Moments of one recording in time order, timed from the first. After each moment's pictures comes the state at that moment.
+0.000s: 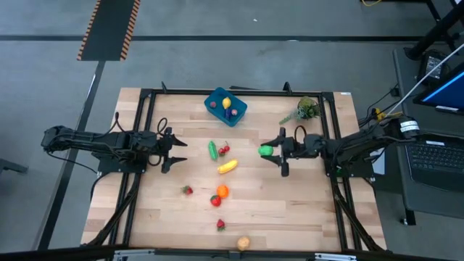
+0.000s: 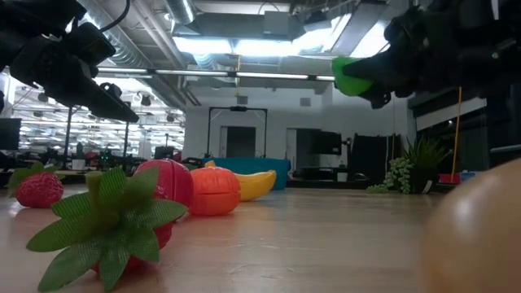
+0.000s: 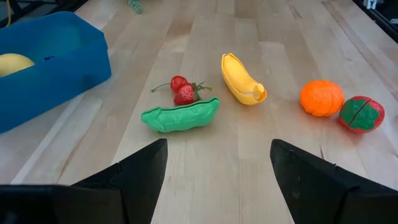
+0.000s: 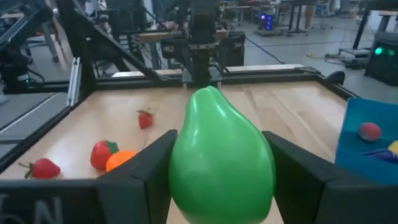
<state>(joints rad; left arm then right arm) 0.00 0.42 0.18 -0.22 -0.09 -0.08 0.03 1.23 0.23 0.92 0.04 0.05</state>
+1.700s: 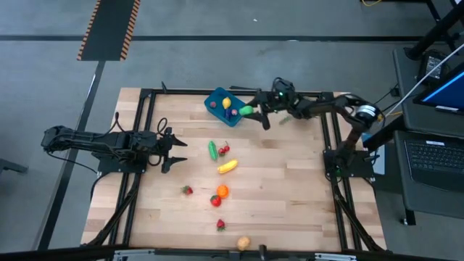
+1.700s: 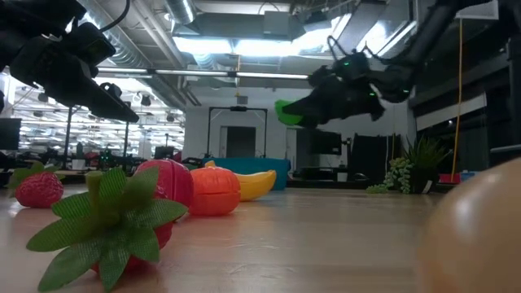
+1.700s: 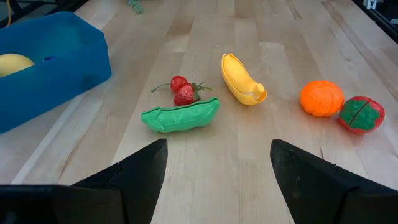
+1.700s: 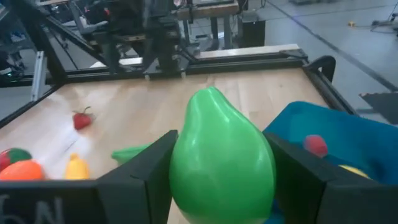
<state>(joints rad) 0.00 0.42 0.18 -0.22 -0.09 -0.08 -0.65 1.76 0.82 0.68 -0.78 -0.09</state>
